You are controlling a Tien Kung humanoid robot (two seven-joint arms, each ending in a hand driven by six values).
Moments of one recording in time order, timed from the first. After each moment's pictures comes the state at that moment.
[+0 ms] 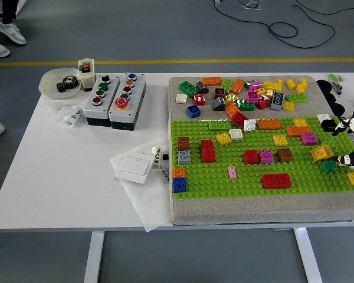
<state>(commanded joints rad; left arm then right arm) -0.02 0.05 -0.79 -0.18 0.77 0.29 0.08 0.46 -0.80 0.83 1.23 -1.88 -0.08 -0.01</state>
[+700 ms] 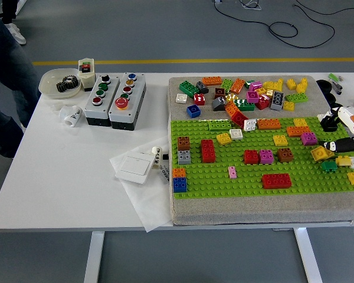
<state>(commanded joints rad) -0.01 0.05 -0.77 -0.18 0.76 0.29 0.09 0.60 -0.68 0.71 1.06 -1.80 -0.26 0.04</state>
